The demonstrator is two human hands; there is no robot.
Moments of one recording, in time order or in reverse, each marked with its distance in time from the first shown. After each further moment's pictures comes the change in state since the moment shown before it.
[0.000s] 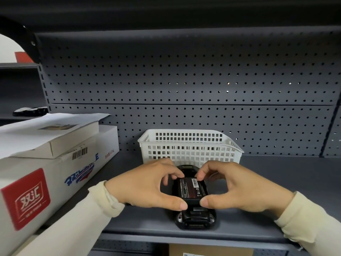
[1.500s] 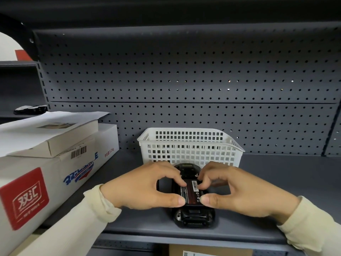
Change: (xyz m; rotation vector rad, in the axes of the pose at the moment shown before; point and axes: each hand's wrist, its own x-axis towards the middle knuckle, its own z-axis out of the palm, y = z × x) left_hand -0.006 0.001 0.002 -0.093 0.008 0.010; right_hand 0.001 0.012 0.008 0.009 -0.017 -0.059
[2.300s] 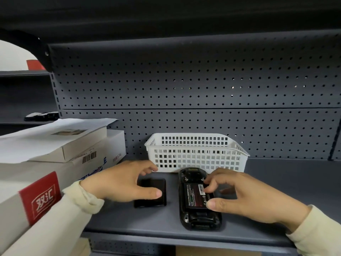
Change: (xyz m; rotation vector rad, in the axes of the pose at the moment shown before) left_hand -0.024 -0.024 -0.033 0.157 -0.024 -0.256; right_hand -0.006 -0.004 -0.001 -0.062 0.018 0.023
